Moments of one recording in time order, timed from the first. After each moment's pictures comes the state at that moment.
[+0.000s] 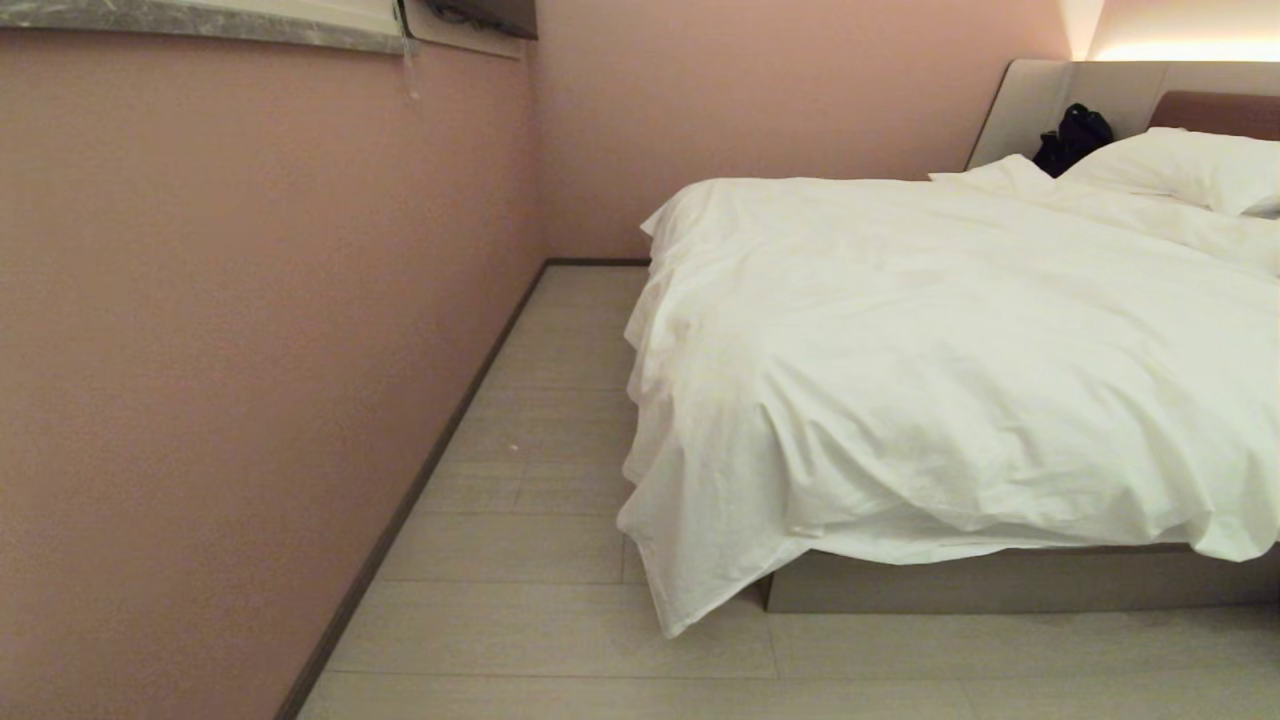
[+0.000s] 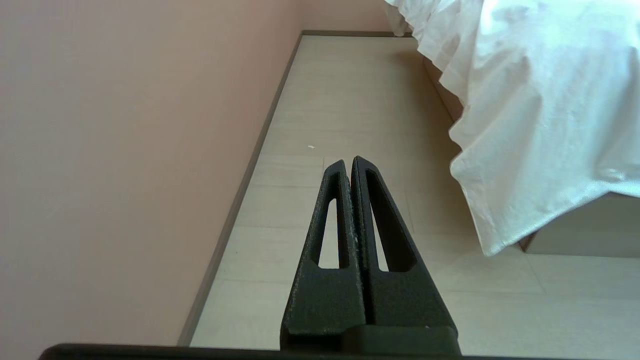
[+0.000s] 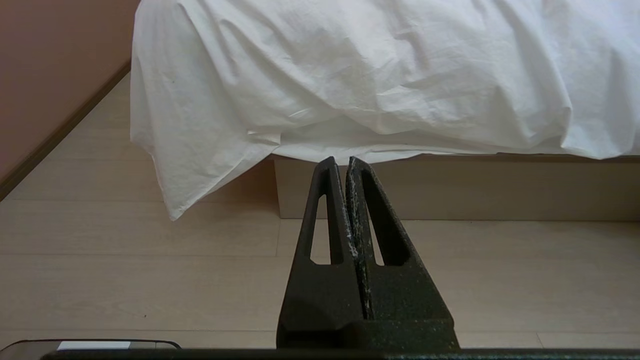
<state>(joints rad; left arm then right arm) 0.00 0.00 0.00 -0.06 0.01 -0.02 0.00 0.00 0.00 0.00 0.00 -0.02</state>
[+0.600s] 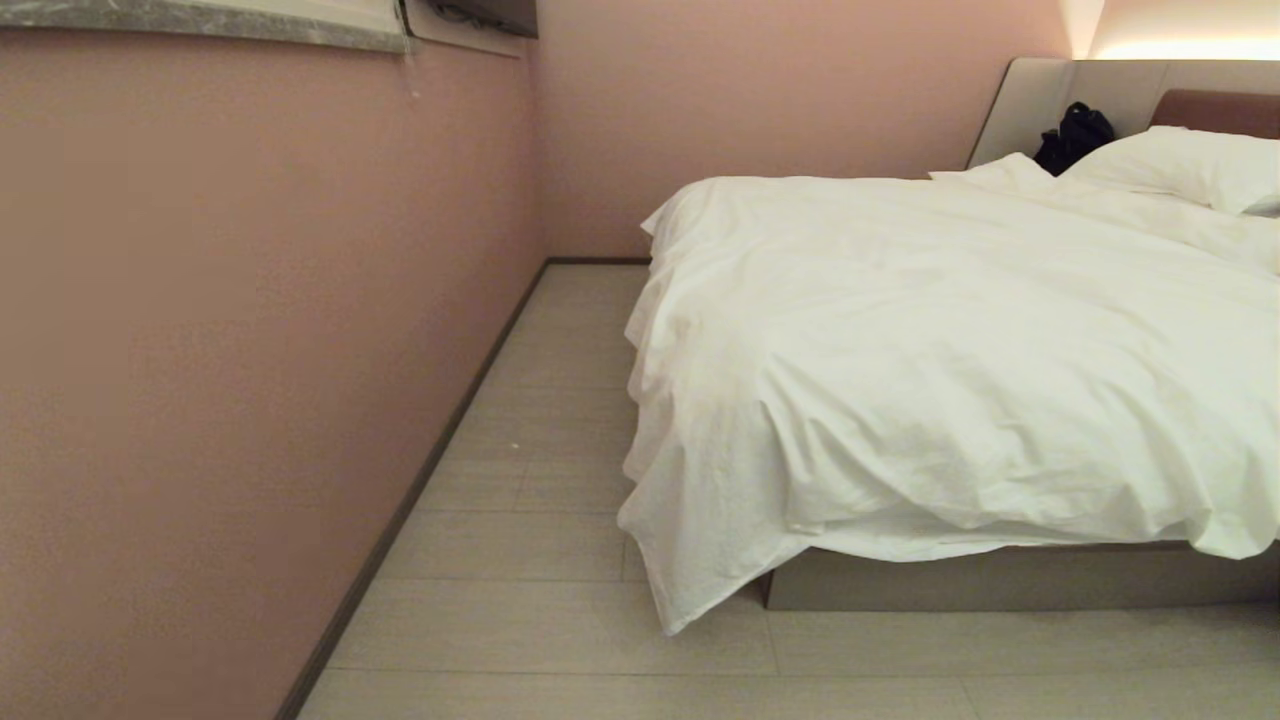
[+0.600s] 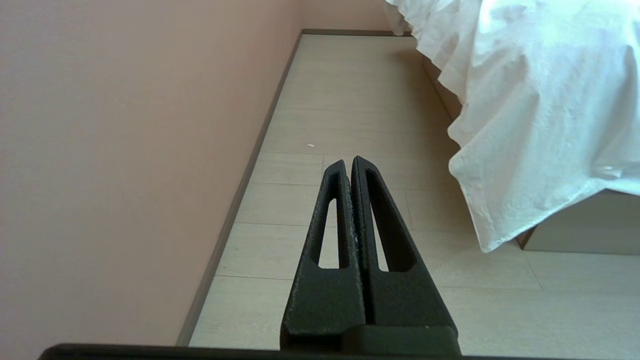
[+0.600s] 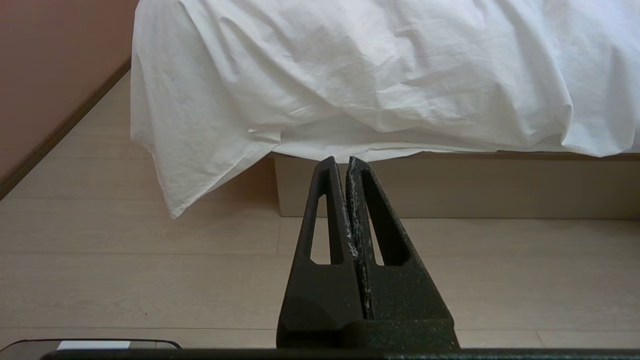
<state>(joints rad) 0.00 0.00 0.00 -0.06 0.01 -0.02 0.00 0.00 0.00 0.00 0.00 -0.02</state>
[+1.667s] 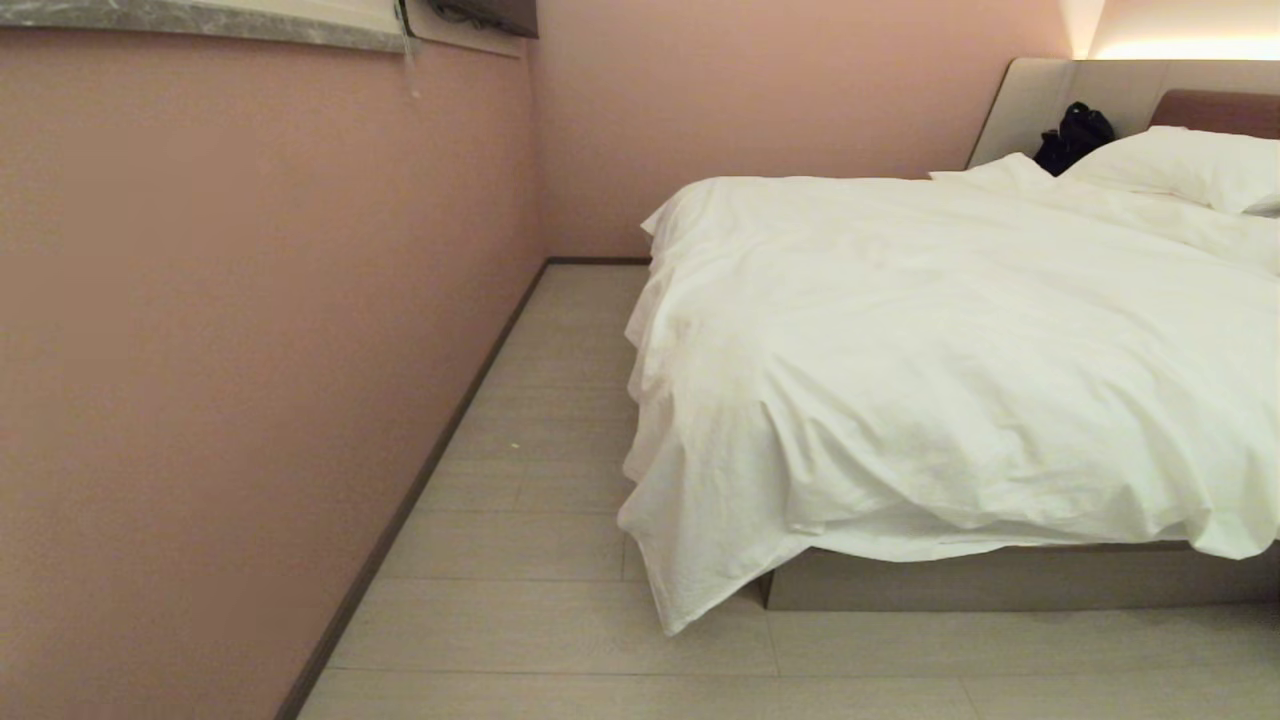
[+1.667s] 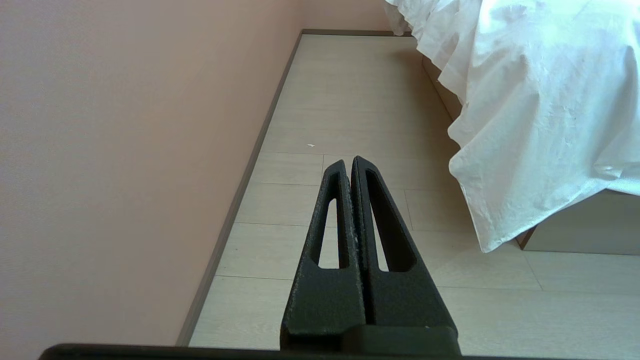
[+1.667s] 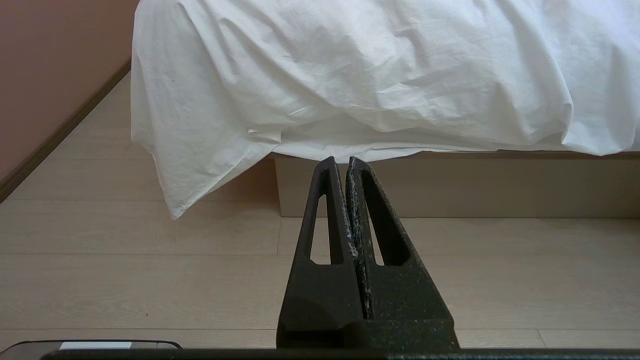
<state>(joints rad) 0.00 0.00 0.00 -0.06 0.01 -0.02 0.00 0.00 0.00 0.00 0.00 -0.02</state>
